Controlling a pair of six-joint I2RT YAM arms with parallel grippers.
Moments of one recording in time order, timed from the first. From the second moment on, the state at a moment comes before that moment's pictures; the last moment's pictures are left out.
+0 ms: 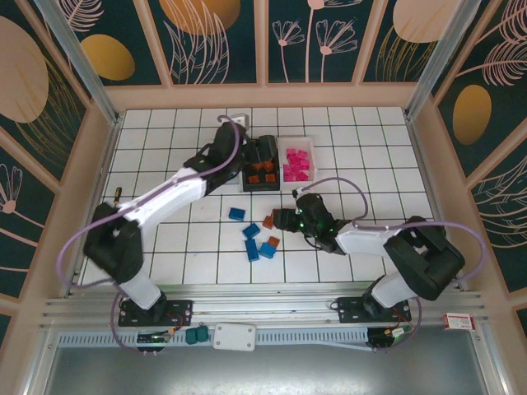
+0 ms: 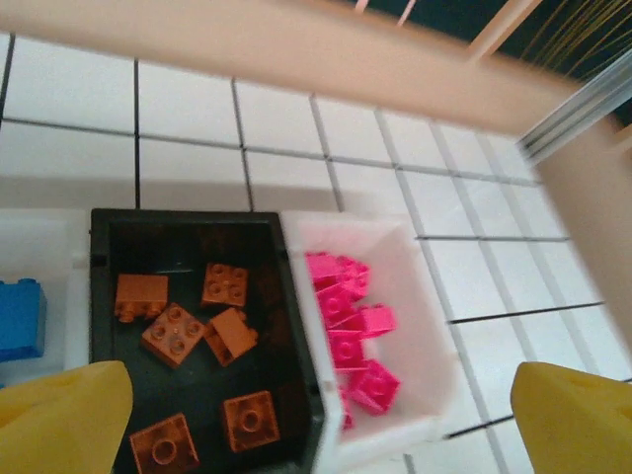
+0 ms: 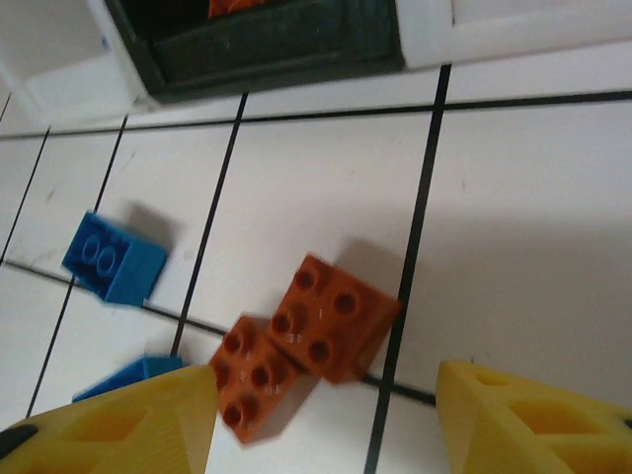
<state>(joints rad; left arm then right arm) -0.64 1.62 1.27 -0.12 -0.10 -0.61 0.75 1.49 0.52 0.31 0.00 0.65</state>
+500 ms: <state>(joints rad) -0.69 1.07 0.62 -0.06 -0.17 -0.74 0.76 1.69 0.64 0.31 0.09 0.70</state>
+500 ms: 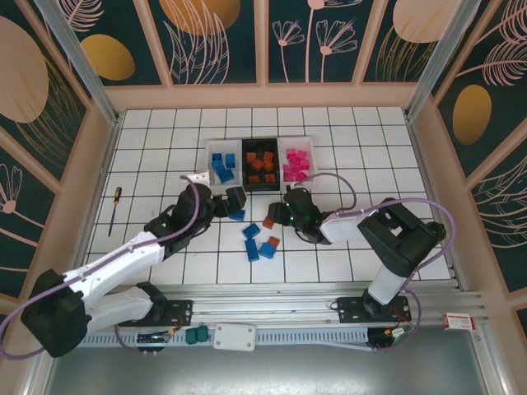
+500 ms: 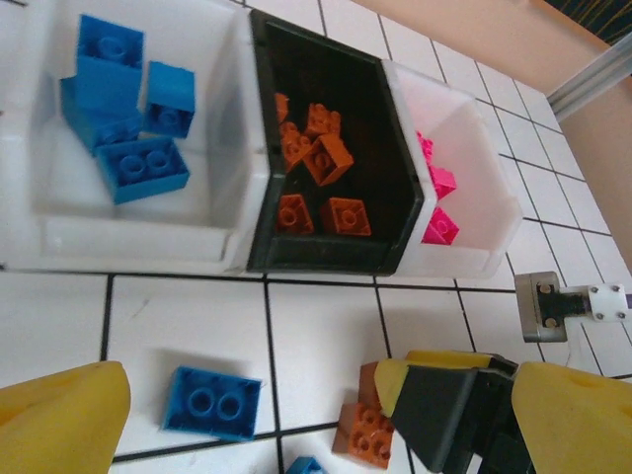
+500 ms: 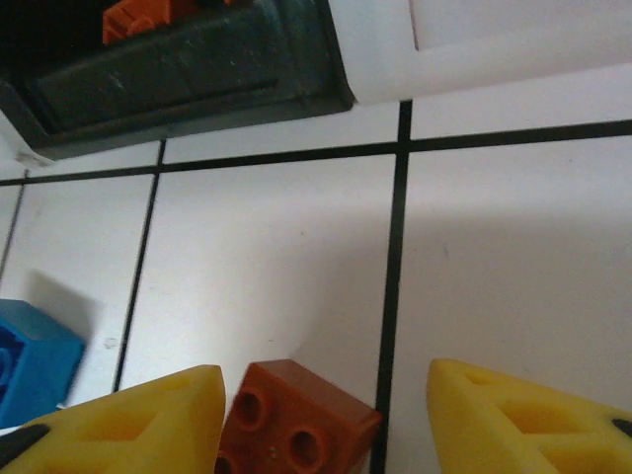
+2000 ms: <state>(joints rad) -0.69 0.97 0.45 -0.14 -0.22 -0.77 0.73 1.46 0.57 0.10 0.12 0.49</state>
